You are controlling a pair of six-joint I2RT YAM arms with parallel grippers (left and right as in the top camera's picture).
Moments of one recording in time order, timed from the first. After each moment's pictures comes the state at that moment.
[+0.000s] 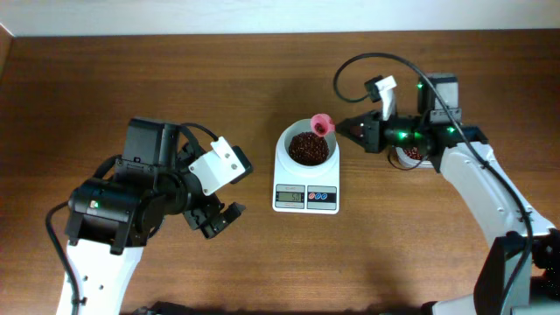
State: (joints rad) left arm -0.21 1.15 1.35 -1.28 0.36 0.70; right arm 0.05 1.63 1.13 -0.35 -1.00 -0.02
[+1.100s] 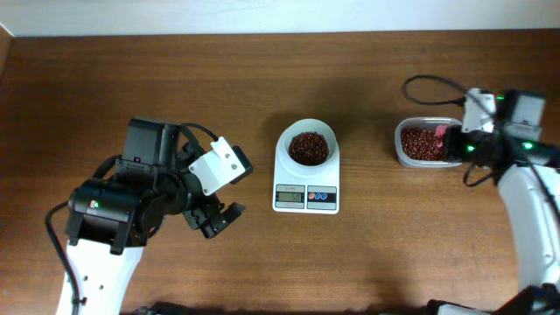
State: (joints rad) left arm -0.21 1.15 1.35 -1.28 0.36 0.70; right arm -0.20 1.44 1.13 -0.68 -0.17 -0.17
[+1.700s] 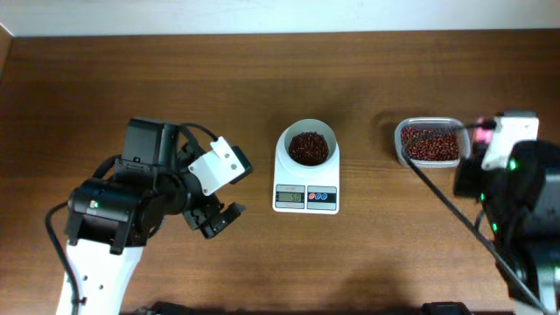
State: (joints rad) left arm -0.21 1.15 1.35 -1.28 0.36 0.70; right arm 0.03 0.88 1.17 -0.89 0.15 0.01
